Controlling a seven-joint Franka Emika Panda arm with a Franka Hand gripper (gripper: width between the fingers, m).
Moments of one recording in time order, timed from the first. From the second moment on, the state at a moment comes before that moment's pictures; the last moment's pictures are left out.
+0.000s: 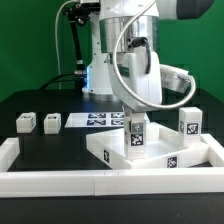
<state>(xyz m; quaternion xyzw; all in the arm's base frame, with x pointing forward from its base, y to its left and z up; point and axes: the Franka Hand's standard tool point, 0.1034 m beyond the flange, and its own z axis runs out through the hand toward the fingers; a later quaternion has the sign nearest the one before) 0.597 0.010 0.073 -0.73 0.68 -0.03 0.05</state>
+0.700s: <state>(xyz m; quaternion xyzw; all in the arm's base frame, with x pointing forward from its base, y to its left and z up) 0.593 0.012 0.072 -0.90 0.44 -0.03 0.04</state>
